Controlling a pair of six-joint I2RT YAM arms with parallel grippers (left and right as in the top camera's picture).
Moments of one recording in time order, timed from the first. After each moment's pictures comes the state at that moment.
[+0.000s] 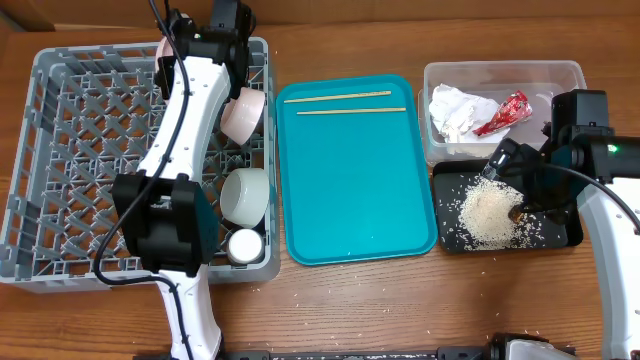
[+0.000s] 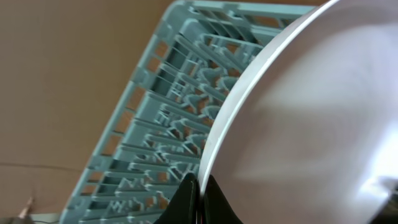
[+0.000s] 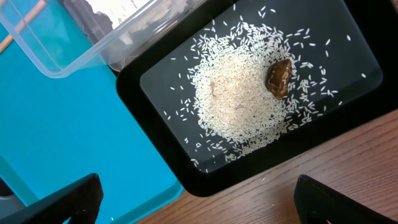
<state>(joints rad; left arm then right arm) -0.14 2.16 2.03 -1.13 -0.96 -0.42 -0.09 1.39 1.30 -1.24 -0.08 0.49</state>
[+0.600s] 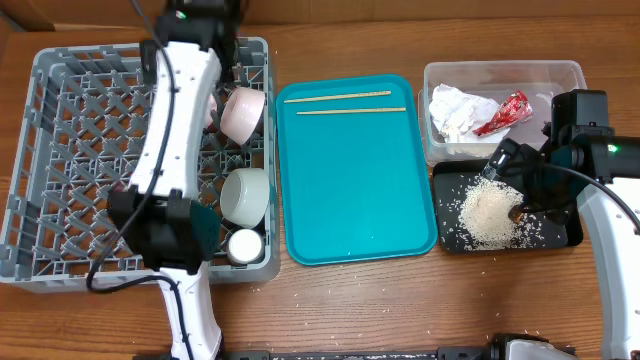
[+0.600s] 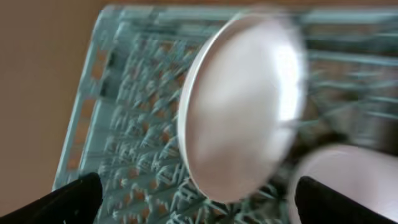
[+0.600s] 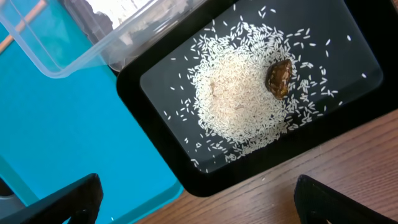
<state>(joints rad) -0.14 2.17 2.33 -1.37 -0.65 -0.27 -0.09 1.39 1.30 -1.24 -0.08 0.49</state>
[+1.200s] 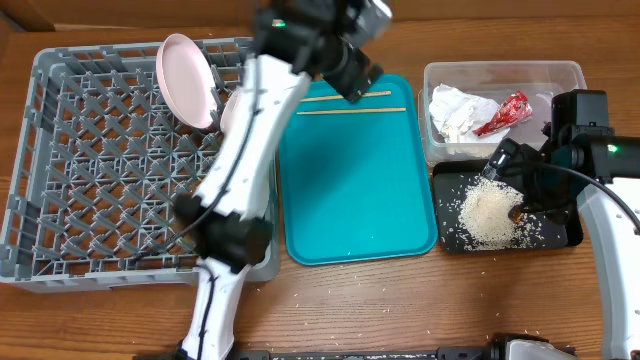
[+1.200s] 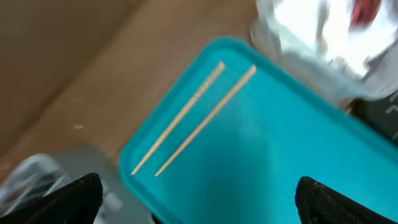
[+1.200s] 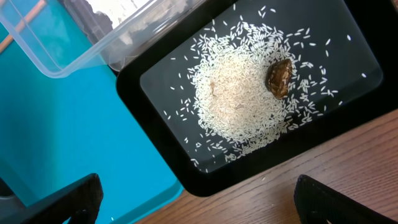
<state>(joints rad) -0.46 2.30 2.65 -1.35 0.06 0.33 -0.09 1.39 1.30 -1.24 -0.08 0.49</state>
